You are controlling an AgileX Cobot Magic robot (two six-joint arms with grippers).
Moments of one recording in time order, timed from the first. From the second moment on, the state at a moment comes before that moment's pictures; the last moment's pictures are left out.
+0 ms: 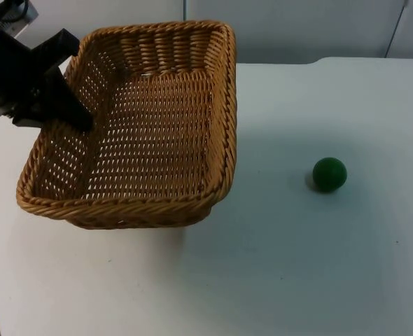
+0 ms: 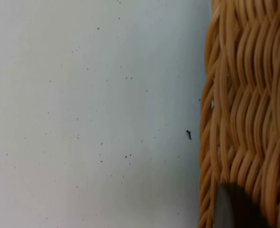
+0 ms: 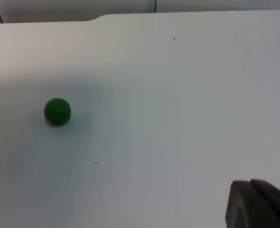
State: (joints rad) right arm -0.04 0.00 -0.52 -0.05 1.09 0.00; left arm 0.01 2.00 -1.22 -0.99 0.91 0.68
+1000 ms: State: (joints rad) right arm -0.04 0.10 -0.52 -0.11 1.09 -0.09; left arm 0.01 2.00 -1.22 -0.99 0.91 0.68
